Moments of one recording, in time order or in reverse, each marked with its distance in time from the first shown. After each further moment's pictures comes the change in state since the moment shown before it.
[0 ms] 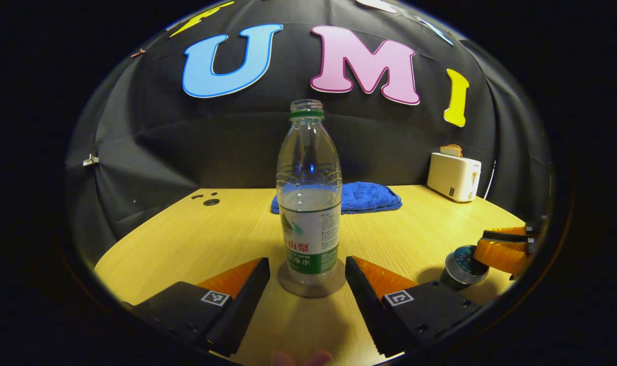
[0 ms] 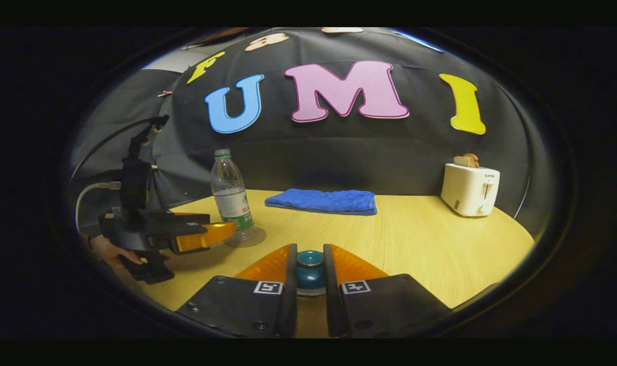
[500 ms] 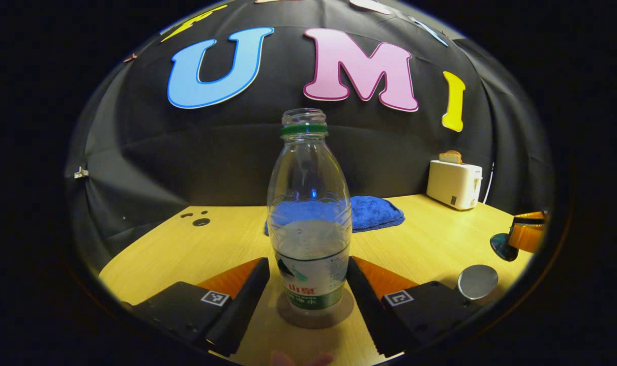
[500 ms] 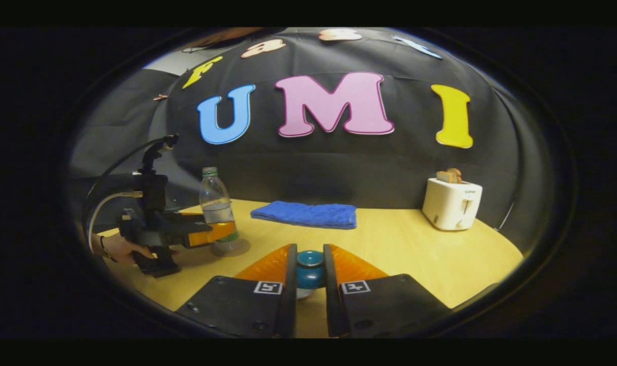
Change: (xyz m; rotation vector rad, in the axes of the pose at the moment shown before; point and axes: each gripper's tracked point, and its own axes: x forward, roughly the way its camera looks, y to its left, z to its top) left arm 0.040 0.003 0.030 0.055 -0.063 -0.022; right arm -0.015 -0.017 0.033 -0.022 -0.065 -0.049
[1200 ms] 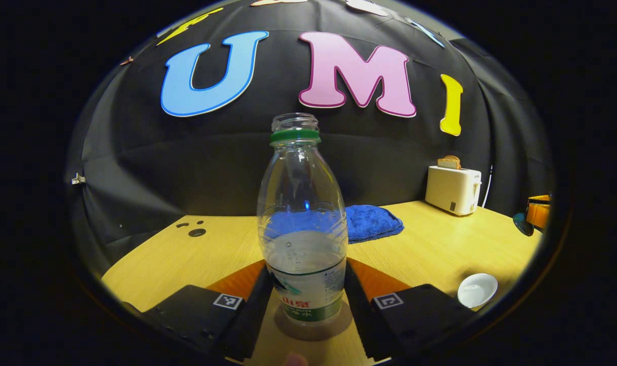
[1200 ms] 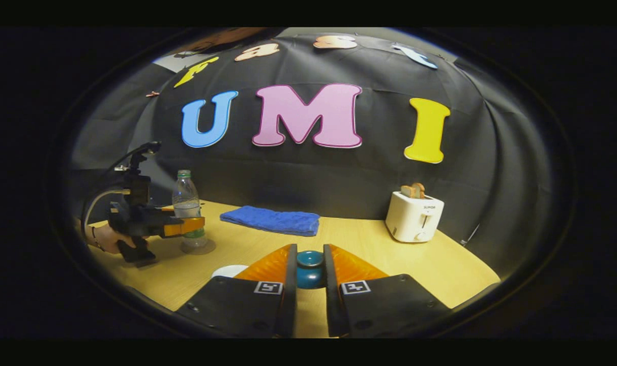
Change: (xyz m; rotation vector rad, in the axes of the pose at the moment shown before) left arm 0.018 -0.006 0.019 -0.003 -0.040 -0.034; right arm -0.028 -0.069 0.030 -0.064 -0.049 -0.144
